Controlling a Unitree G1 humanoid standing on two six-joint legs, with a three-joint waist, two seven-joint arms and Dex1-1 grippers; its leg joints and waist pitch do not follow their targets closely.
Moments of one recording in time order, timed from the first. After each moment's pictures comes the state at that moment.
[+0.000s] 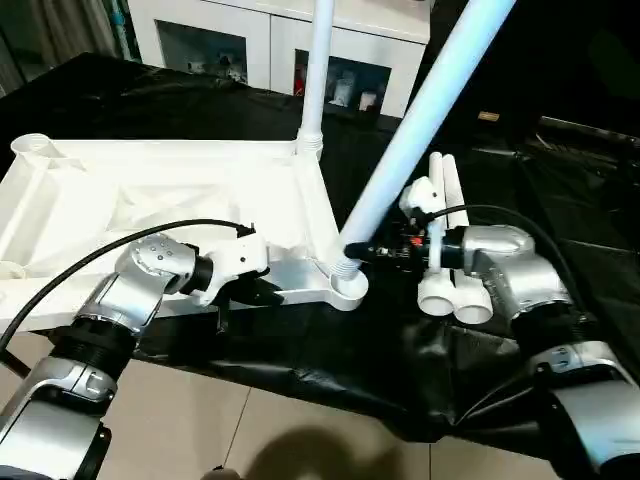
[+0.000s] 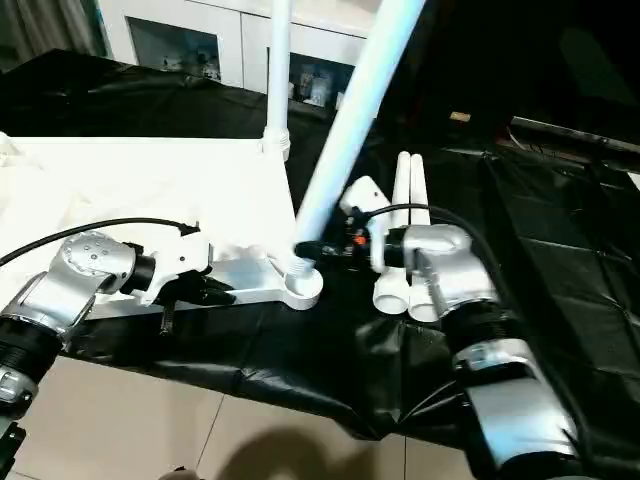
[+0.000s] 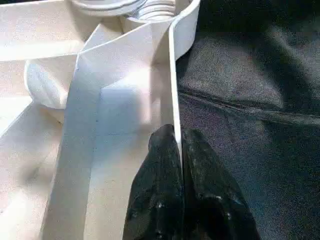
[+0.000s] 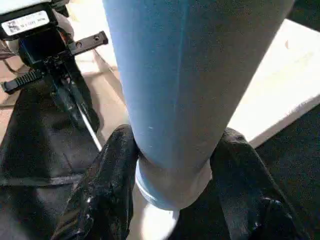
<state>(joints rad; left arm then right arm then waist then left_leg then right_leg) -0.64 0.53 -0.31 0.60 0.08 0.00 -1.26 -0.74 -0.33 0.11 0.74 0.17 0.15 1.17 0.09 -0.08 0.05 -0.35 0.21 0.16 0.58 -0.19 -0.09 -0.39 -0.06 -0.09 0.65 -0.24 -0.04</state>
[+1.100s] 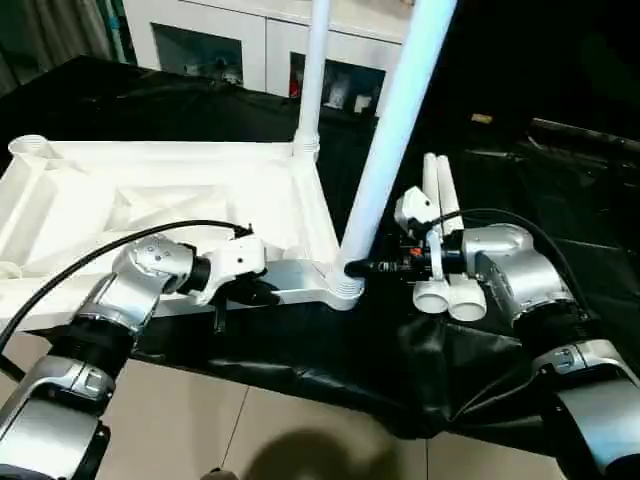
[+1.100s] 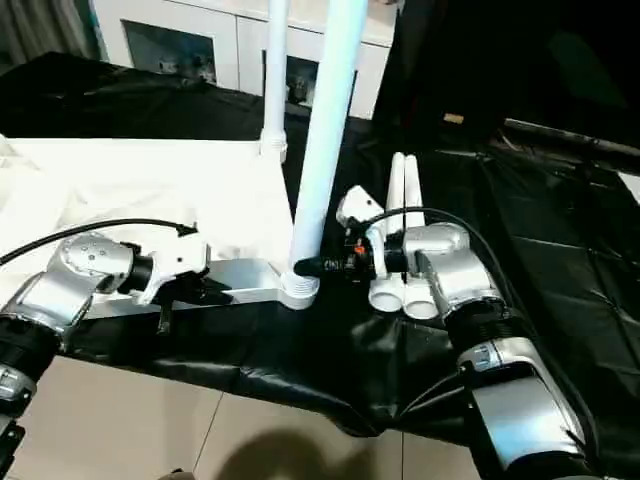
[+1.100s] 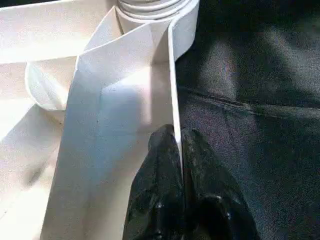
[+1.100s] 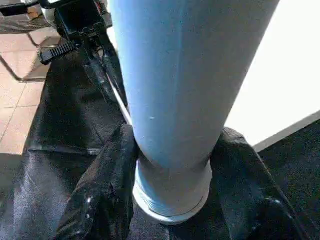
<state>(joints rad) -0.64 0.53 -0.31 0.63 0.09 -0.03 -1.26 -0.75 -0.34 0.18 0.73 0.12 0.16 1.23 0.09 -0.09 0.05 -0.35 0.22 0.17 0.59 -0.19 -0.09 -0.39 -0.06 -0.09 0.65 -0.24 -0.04</state>
